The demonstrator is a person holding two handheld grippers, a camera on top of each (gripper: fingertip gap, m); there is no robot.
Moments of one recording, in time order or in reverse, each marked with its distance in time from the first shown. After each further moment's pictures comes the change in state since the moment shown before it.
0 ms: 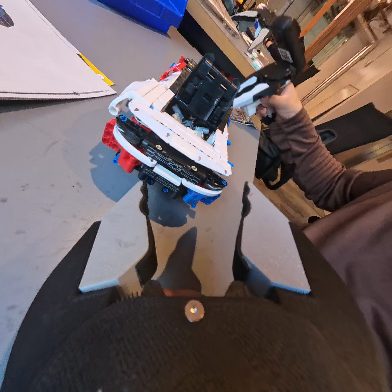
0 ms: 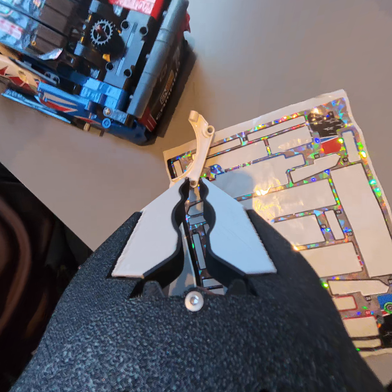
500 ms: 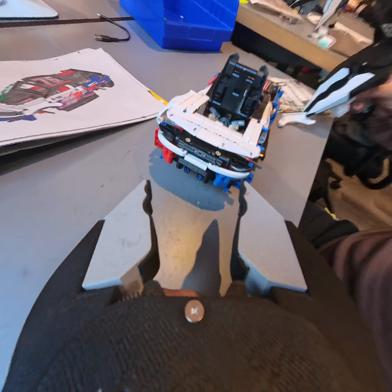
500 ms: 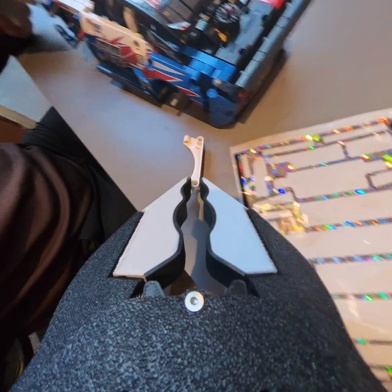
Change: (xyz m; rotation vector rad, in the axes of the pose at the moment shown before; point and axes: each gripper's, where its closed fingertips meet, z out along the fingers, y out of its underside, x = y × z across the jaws) left arm -0.022 0.000 -0.033 0.053 -0.344 0.260; right arm -0.070 0.023 -0.014 0.092 -0.124 -0.130
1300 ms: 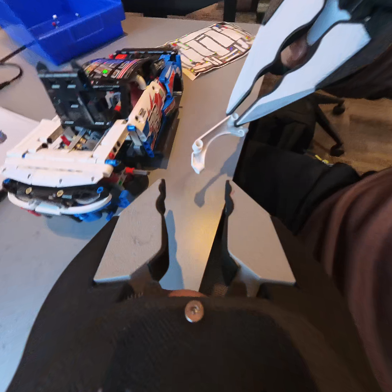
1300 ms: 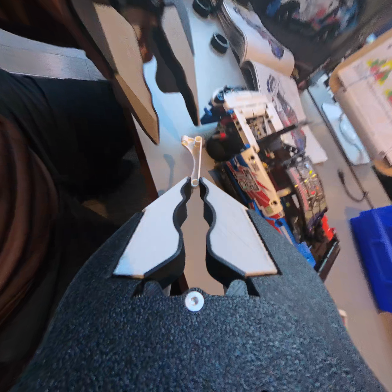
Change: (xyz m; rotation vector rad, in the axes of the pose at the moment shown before) left arm 0.126 0.025 0.025 -0.101 0.122 0.391; right arm -0.165 -0.065 0.057 0.221 0.182 -0.770
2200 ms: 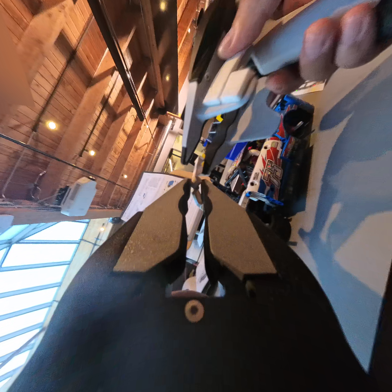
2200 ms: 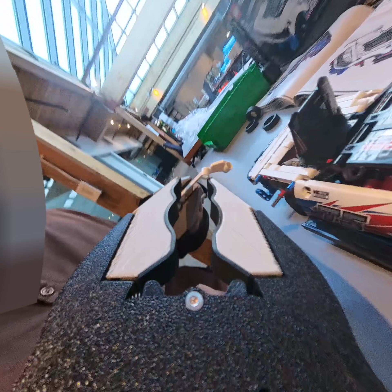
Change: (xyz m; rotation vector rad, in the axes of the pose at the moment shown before) left arm -0.026 -0.085 -0.029 0.220 -0.856 0.992; right arm 0.048 -0.079 0.008 0.555 -0.612 1.244
